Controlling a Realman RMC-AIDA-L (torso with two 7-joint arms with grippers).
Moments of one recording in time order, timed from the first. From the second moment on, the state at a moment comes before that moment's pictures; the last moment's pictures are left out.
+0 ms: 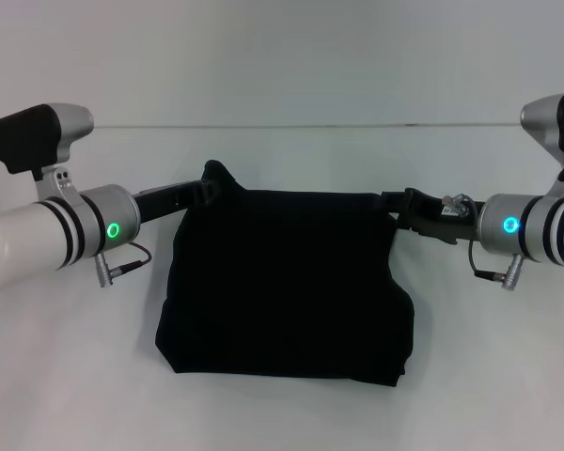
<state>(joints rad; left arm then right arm) -0.78 -2.14 0.66 0.37 1.91 0.71 -1.80 0.87 2.09 -0.72 -0.23 -2.04 -0.67 2.30</state>
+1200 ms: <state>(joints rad) -0.78 -2.15 0.66 0.37 1.91 0.75 -1.80 0.85 2.09 -0.71 -0.26 -2.04 -0.71 2.30</state>
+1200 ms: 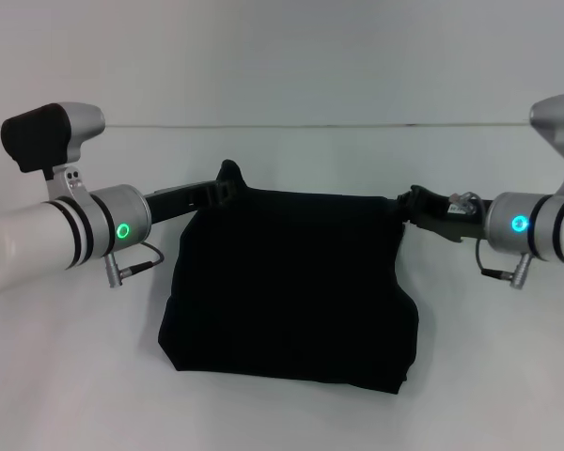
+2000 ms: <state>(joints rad) -0.78 -2.15 0.67 0.37 1.91 0.77 -1.80 0.85 2.05 -0.90 -0.30 -2.05 -0.72 2.23</state>
